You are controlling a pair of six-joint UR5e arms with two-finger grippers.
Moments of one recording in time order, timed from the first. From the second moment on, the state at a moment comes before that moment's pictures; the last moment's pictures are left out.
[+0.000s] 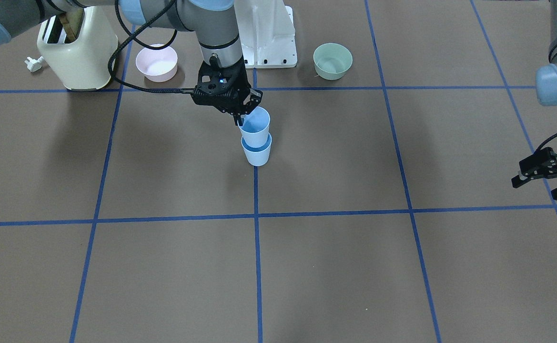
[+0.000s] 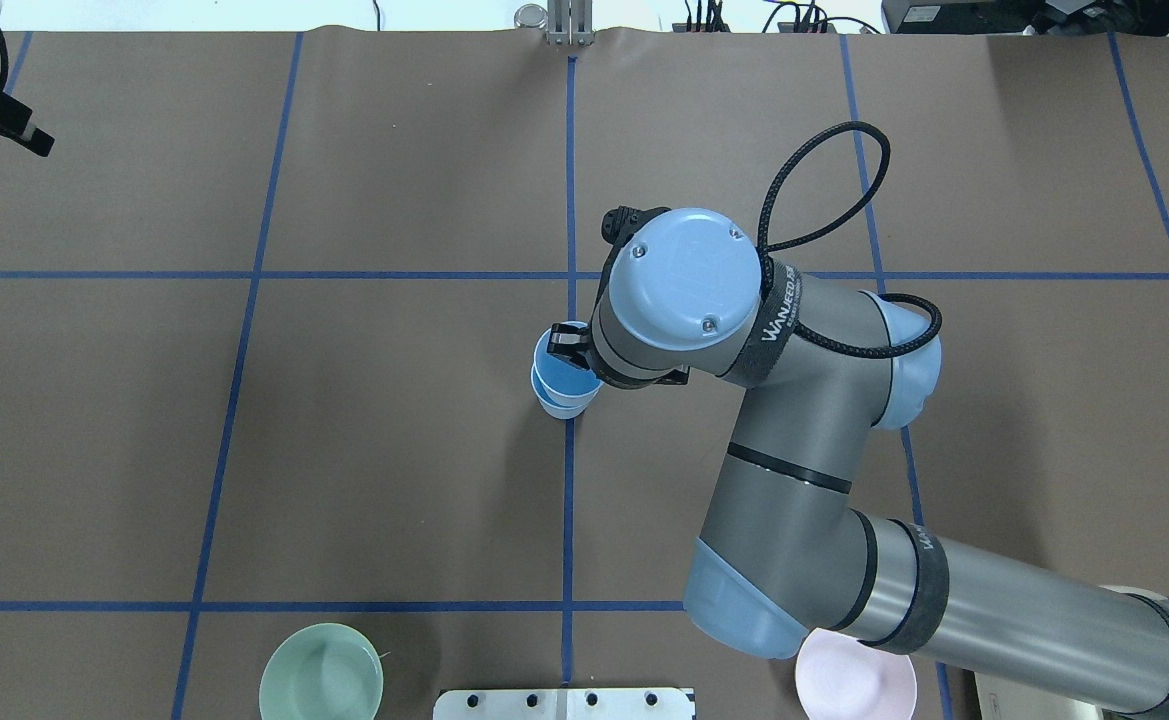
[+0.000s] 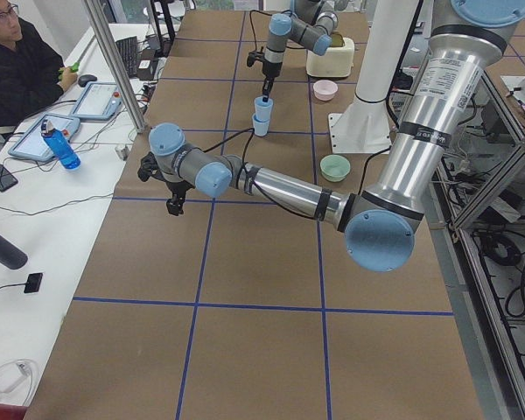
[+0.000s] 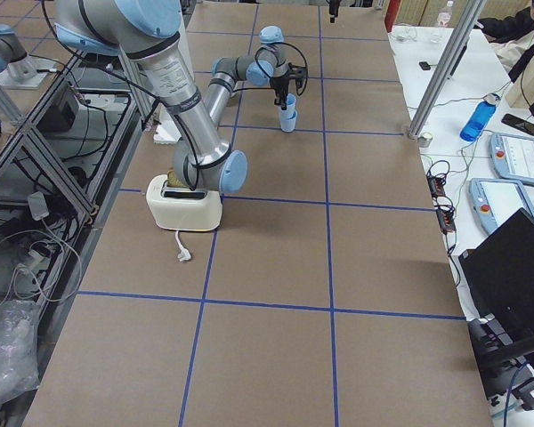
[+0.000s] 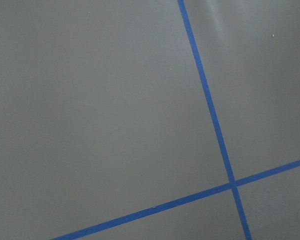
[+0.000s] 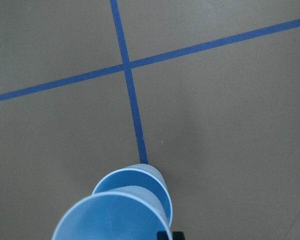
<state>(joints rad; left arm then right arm) -1.31 -1.91 -1.52 -1.81 -2.45 -0.30 0.48 -0.86 1.82 -1.65 1.75 1.47</state>
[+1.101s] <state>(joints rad) -1.31 -1.91 -1.51 -1.81 -2.45 -0.30 0.50 -0.85 1.81 -1.65 1.75 1.47</state>
